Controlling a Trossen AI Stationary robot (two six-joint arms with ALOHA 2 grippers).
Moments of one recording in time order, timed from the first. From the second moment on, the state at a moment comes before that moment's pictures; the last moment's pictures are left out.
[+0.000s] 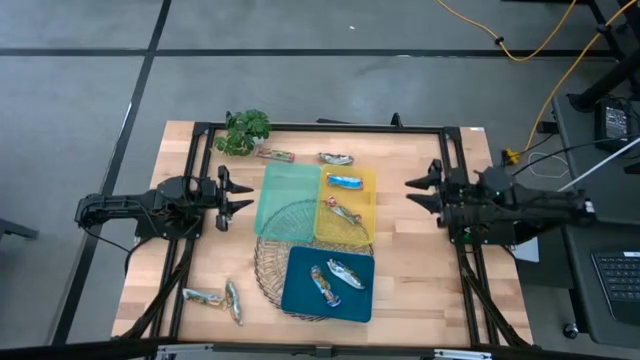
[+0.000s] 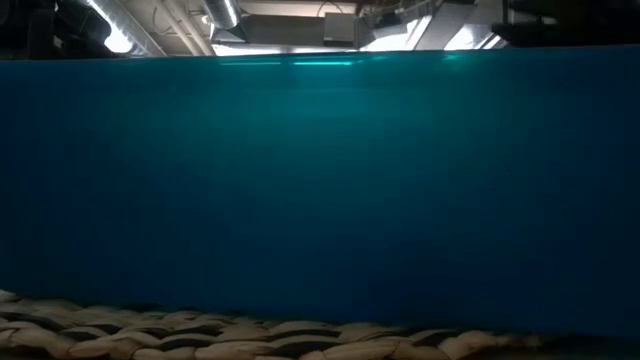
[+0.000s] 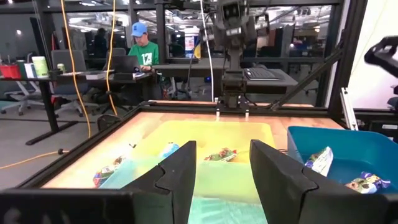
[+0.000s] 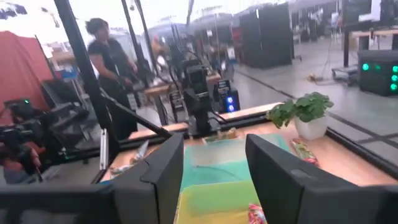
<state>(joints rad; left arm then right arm) 0.08 0.00 0.01 0.05 -0.05 -0.01 -0.03 0.28 0.32 0.04 0.01 0.21</state>
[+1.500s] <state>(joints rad) 0.08 0.01 0.01 0.12 -0.13 -0.19 -0.04 0.02 0.01 0.03 -0.07 0.15</state>
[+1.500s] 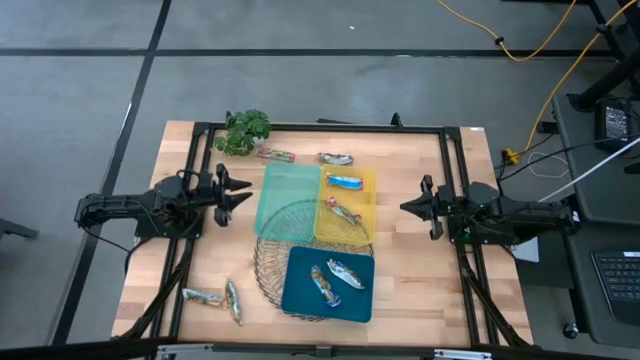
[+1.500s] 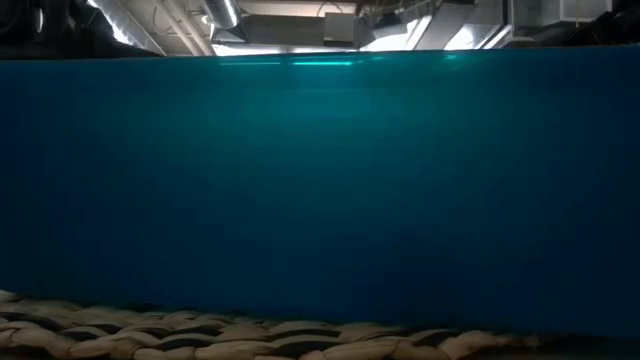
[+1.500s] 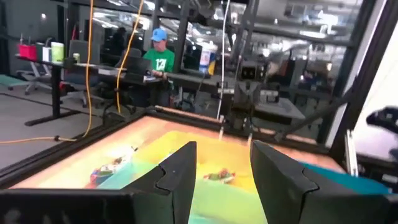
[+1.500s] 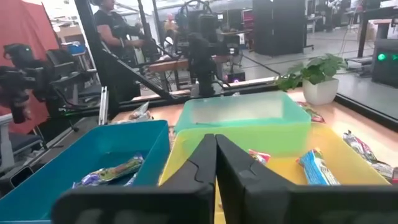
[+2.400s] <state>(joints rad) 0.08 0.09 0.25 0.13 -0.32 -0.15 -0.04 0.02 0.01 0.03 -0.07 0.15</state>
